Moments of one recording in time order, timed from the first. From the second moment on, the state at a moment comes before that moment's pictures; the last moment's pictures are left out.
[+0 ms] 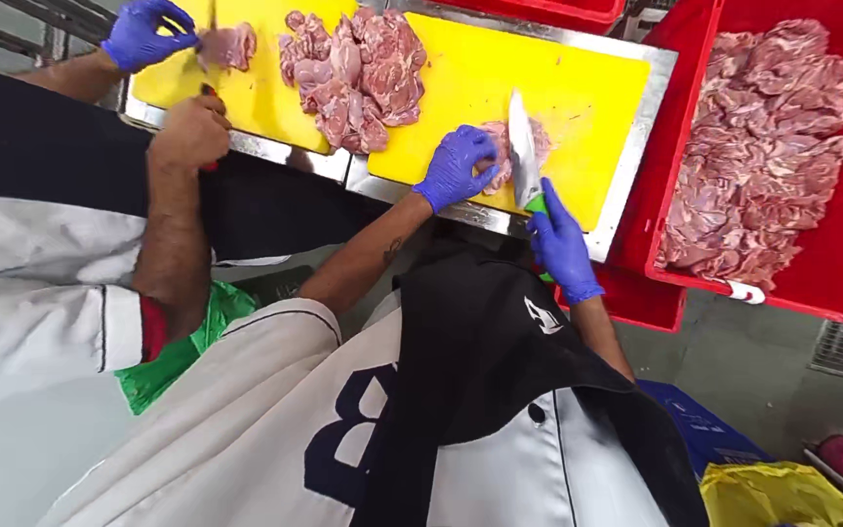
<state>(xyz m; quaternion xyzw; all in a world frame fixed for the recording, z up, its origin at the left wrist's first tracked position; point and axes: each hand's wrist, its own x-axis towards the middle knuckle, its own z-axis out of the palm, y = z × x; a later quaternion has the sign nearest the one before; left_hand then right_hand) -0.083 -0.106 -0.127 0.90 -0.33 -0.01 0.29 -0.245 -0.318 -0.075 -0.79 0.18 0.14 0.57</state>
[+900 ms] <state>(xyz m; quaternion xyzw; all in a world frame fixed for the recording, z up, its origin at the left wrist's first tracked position) -0.089 -0.107 -0.132 0.90 -0.37 0.00 0.22 -0.254 -0.300 -0.055 -0.96 0.07 0.20 0.20</state>
